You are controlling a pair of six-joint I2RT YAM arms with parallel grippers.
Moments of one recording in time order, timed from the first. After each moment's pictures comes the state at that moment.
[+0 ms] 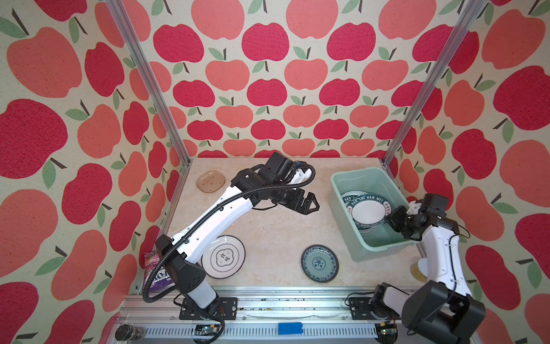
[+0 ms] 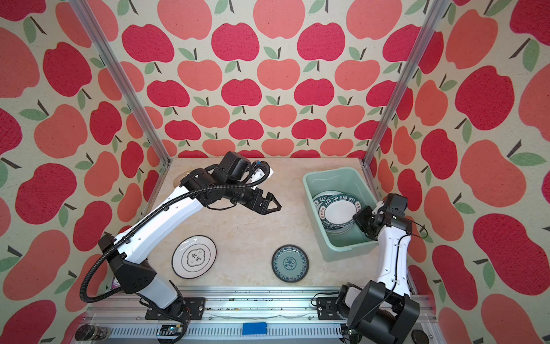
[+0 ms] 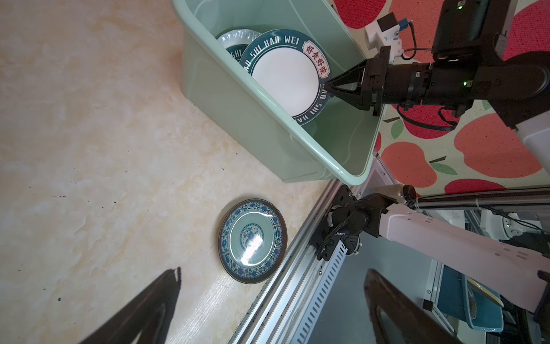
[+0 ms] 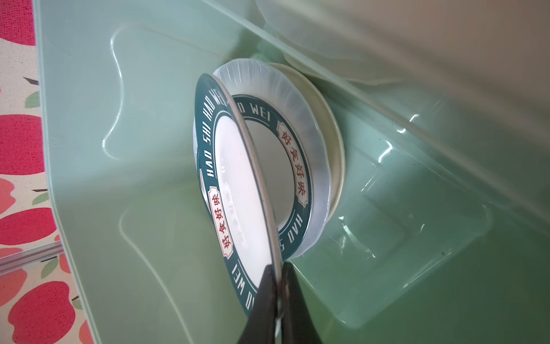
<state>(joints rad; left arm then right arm) -0.78 1.63 1.82 -1.02 0.44 -0.29 -0.38 1.14 0.94 -0.84 -0.43 0.49</state>
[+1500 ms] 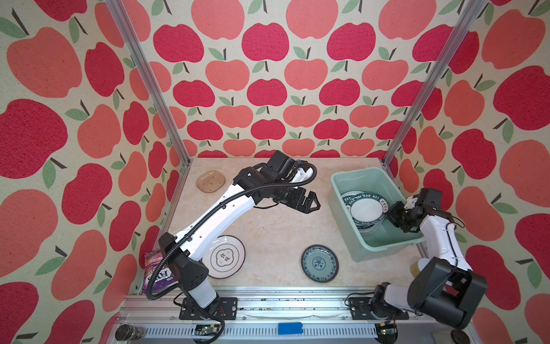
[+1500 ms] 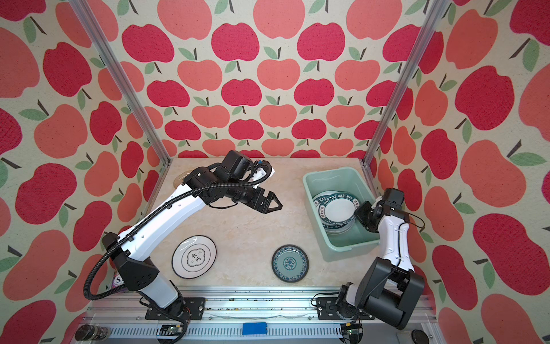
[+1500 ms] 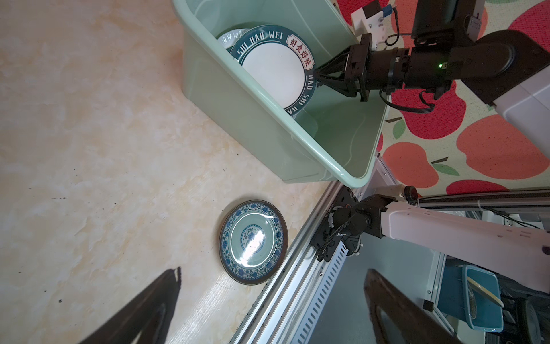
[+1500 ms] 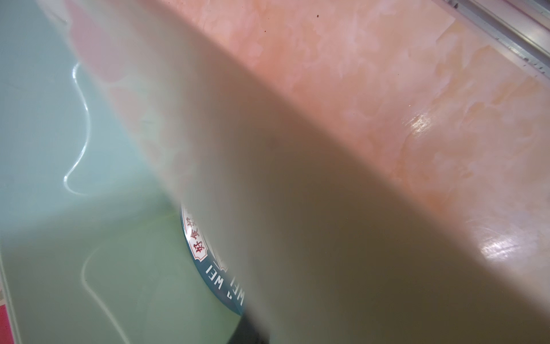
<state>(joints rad) -0.78 1.65 1.85 -1.04 0.43 -0.28 -0.37 1.30 0.97 -0.73 -0.39 0.46</state>
